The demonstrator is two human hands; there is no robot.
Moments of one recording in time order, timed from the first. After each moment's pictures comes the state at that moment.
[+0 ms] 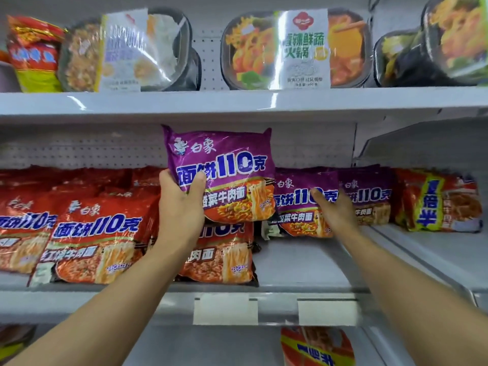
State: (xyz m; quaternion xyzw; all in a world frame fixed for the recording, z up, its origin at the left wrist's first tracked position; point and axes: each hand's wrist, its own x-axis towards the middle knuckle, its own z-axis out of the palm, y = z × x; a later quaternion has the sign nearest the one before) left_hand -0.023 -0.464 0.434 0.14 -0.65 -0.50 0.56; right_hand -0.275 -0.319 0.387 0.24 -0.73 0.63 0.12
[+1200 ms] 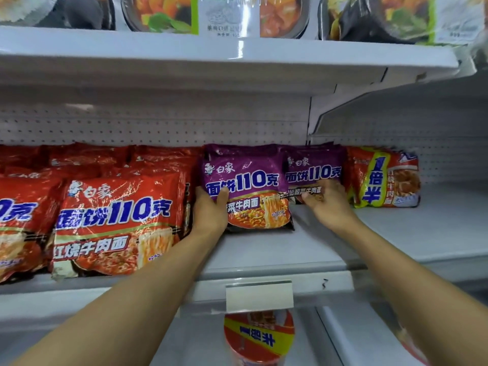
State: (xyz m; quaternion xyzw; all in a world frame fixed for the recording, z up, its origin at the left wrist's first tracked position) left_hand -0.177 -0.405 0.370 0.24 -0.73 -0.50 0.39; right_hand -0.325 -0.227 0.364 0.22 -0.86 0.44 0.13
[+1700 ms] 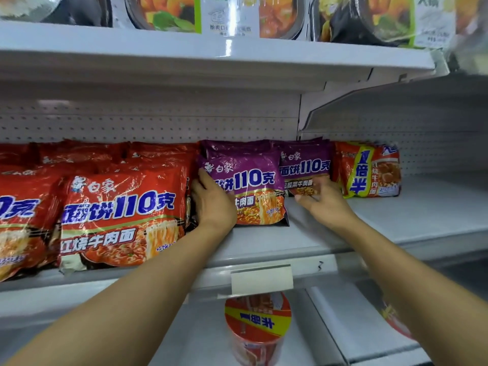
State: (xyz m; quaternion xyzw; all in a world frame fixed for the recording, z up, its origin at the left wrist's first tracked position) left_hand -0.175 -0.400 0.368 0.25 -0.82 -0.35 0.37; right_hand -0.278 -0.215 0.367 0.24 -0.85 0.45 0.11
